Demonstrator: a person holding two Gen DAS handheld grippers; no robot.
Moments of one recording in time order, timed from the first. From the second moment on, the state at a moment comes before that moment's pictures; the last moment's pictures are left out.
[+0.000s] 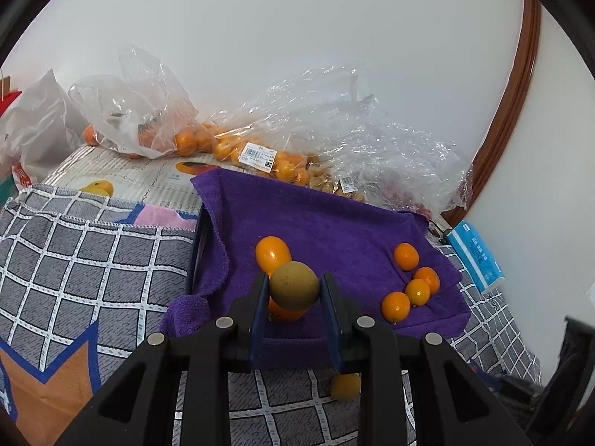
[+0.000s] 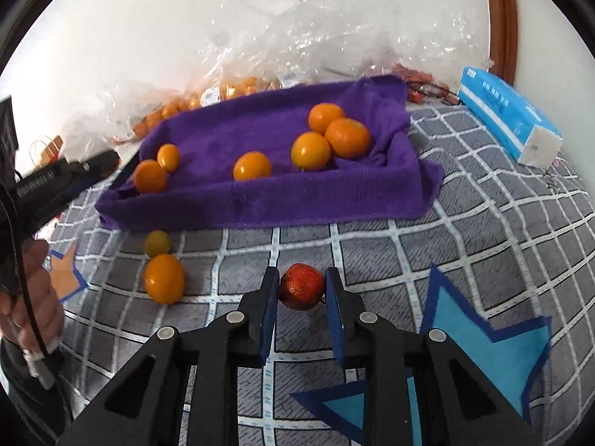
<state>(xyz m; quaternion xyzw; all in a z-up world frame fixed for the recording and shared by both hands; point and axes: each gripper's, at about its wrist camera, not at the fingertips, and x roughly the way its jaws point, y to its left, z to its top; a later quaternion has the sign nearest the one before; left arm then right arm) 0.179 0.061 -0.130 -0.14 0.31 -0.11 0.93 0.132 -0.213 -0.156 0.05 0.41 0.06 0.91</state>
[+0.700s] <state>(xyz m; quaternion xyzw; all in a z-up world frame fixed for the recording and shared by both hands) 0.212 0.025 -0.119 -0.14 0.35 -0.15 0.91 0.208 -0.216 -0.108 0.01 0.31 0.06 0.95</state>
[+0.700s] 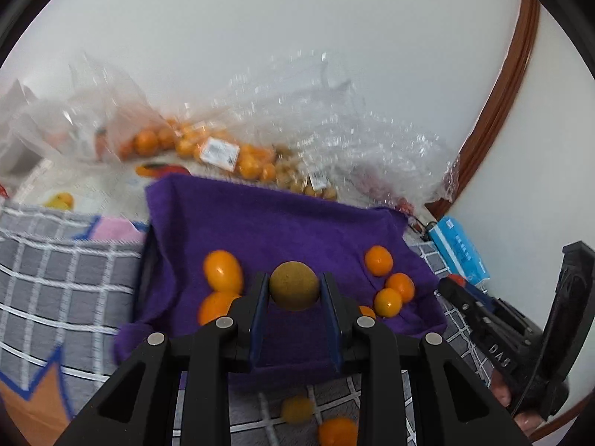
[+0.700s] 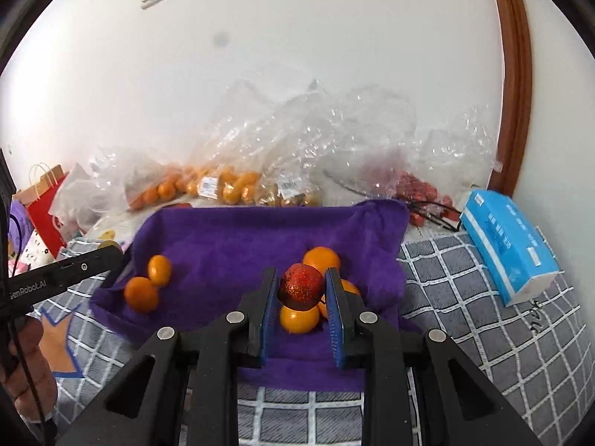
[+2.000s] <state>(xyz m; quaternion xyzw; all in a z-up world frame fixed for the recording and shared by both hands) 0.223 -0.004 -0.158 -0.09 0.40 -0.16 0.90 0.226 -0.228 -0.155 0.02 0.37 0.06 0.93</state>
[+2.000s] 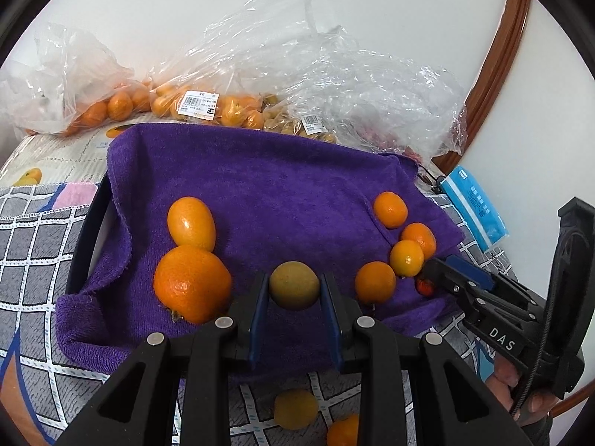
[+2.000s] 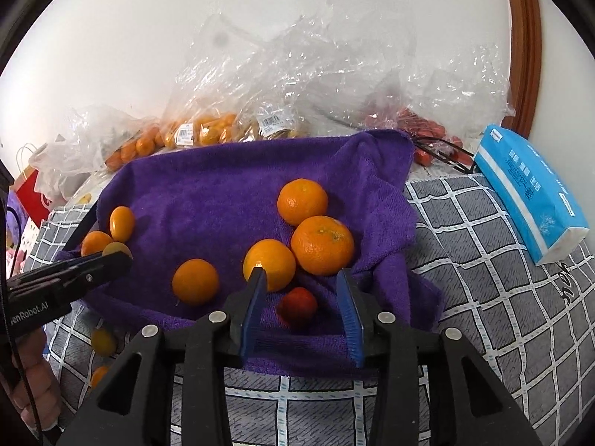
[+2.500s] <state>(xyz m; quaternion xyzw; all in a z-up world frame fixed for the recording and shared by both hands) 0.213 0.000 -0.143 -0.11 0.37 -0.16 0.91 0.220 -0.231 -0.149 0.06 0.34 0.07 0.93</state>
